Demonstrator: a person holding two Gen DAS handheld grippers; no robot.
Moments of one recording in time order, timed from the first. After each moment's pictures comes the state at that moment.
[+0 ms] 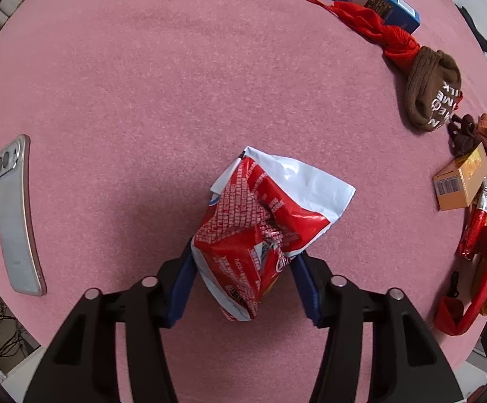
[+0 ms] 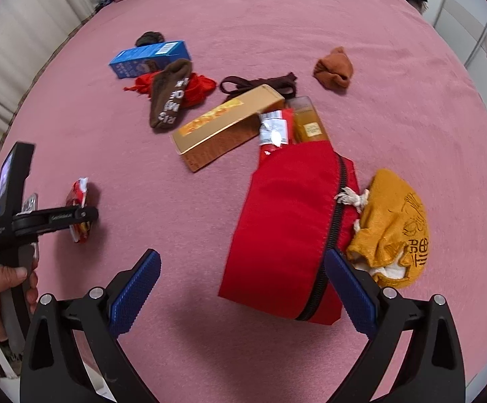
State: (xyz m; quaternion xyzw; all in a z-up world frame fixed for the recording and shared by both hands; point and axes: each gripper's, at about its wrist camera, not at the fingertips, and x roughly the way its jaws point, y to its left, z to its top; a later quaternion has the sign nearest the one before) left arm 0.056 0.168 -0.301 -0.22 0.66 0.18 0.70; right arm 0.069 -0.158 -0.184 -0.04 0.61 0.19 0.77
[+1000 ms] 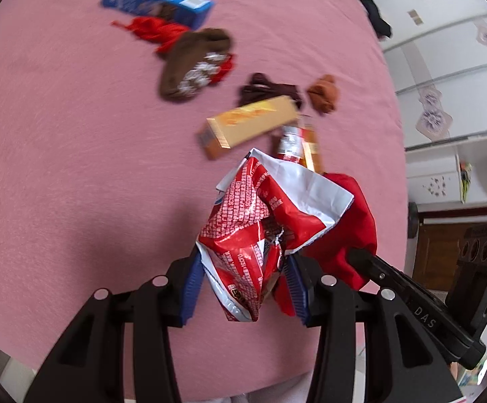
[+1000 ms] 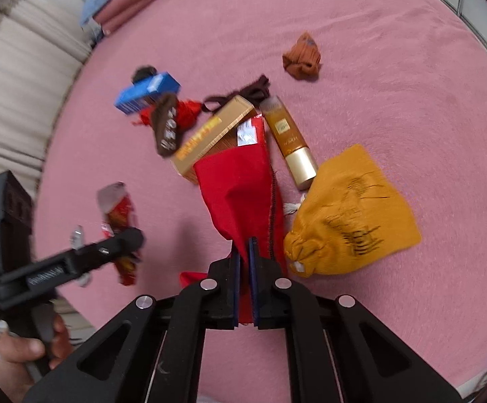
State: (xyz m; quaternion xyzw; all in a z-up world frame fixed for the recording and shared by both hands) left arm 0.073 0.023 -0.201 -0.30 0.61 -0.02 0.74; right arm 0.086 -0.223 -0.150 0.10 0.63 0.22 0.73
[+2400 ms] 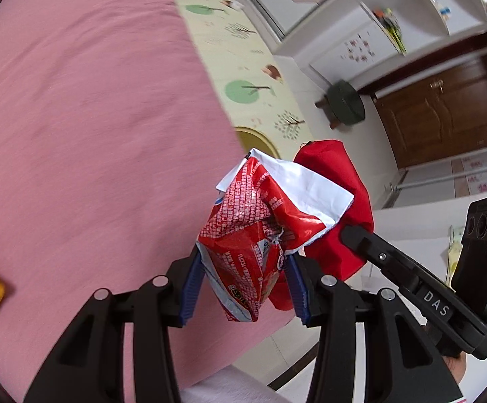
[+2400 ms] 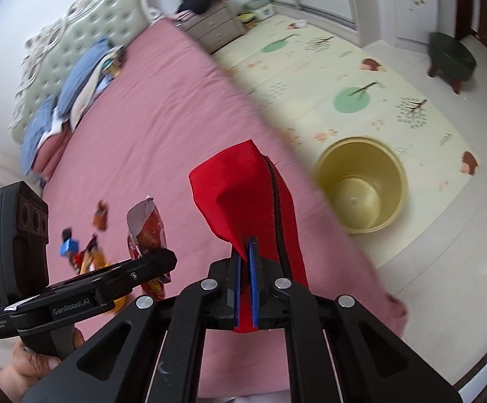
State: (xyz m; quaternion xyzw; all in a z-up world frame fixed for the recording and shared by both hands) left arm 0.156 -0.537 -0.145 -0.11 0.64 -0.25 0.71; right arm 0.094 -0.743 -0.101 0.26 0.55 0.02 0.79
